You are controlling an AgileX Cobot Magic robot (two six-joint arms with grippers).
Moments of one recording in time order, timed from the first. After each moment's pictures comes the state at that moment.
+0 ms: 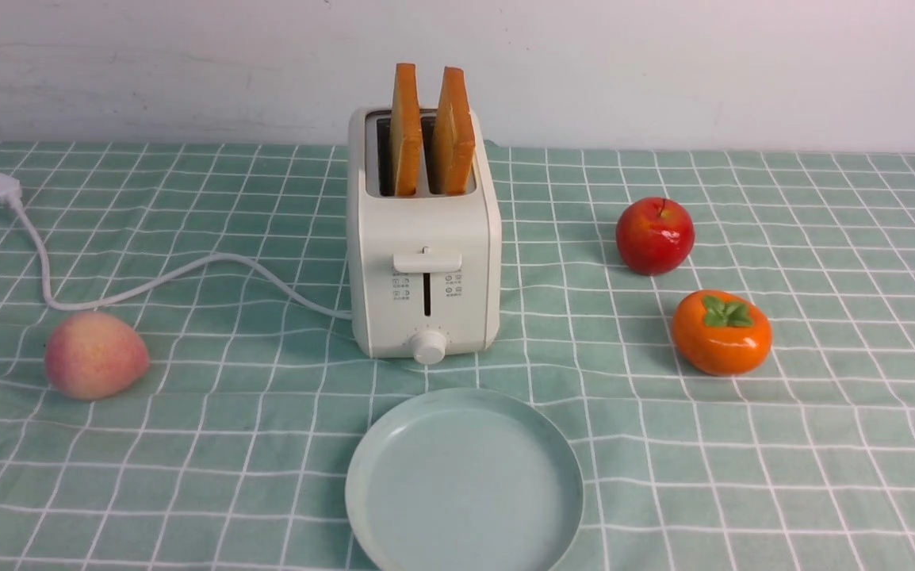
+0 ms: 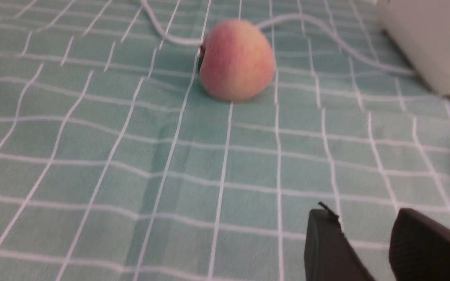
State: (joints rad) right arm 0.01 -0.01 0.02 0.34 -0.01 0.00; left arm -0.03 -0.01 0.03 0.07 0.28 -0.28
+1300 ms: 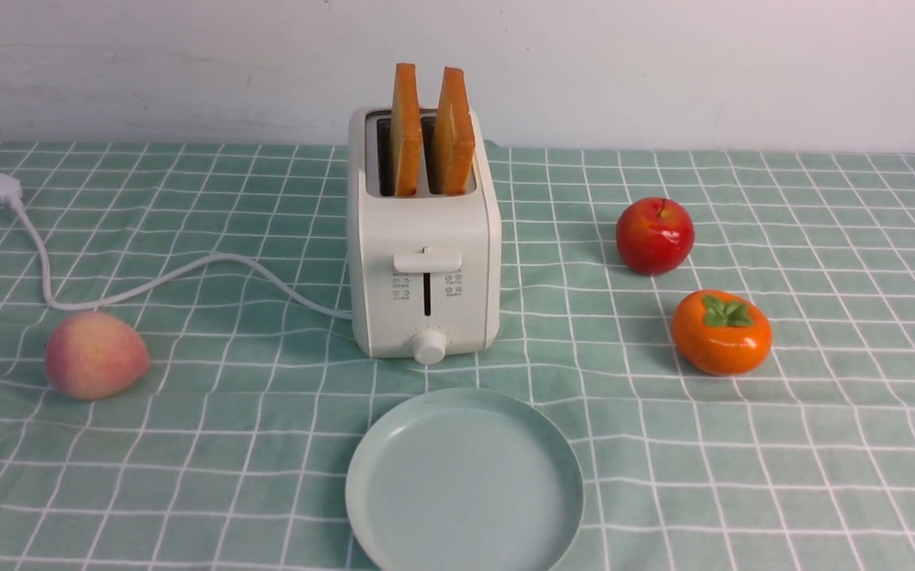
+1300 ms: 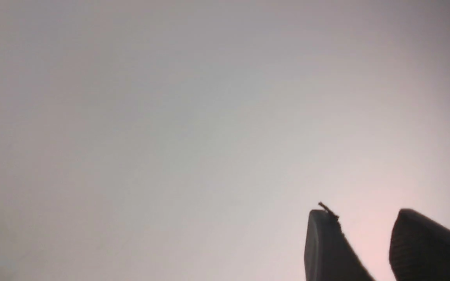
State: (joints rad) right arm 0.01 0.58 -1.01 0.25 0.21 0.20; left arm -0.03 0.32 -0.74 -0.22 0.21 -0.56
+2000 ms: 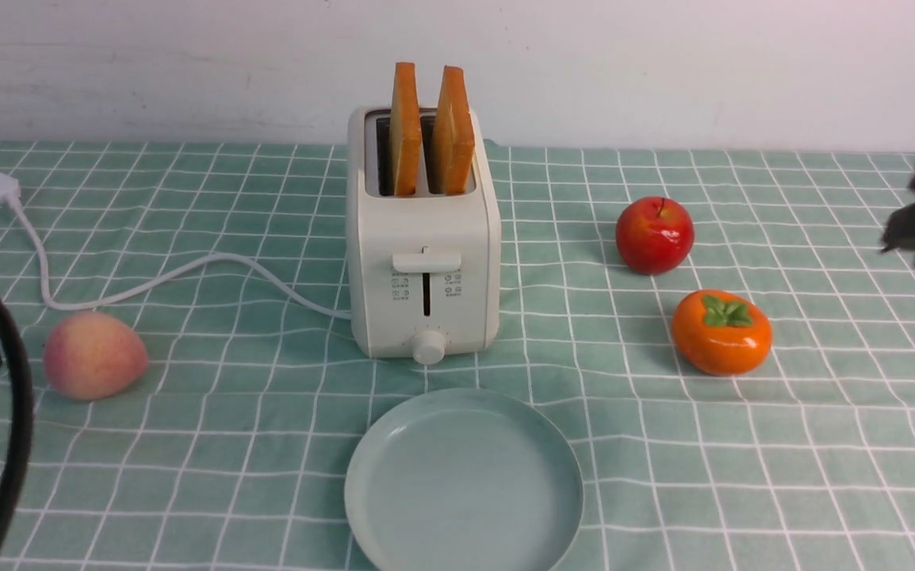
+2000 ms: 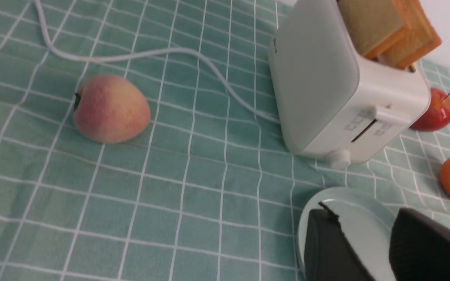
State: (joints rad) right arm 0.03 1.24 -1.06 0.46 0.65 0.01; left arm -0.16 0.61 -0.71 -0.09 0.66 -0.43
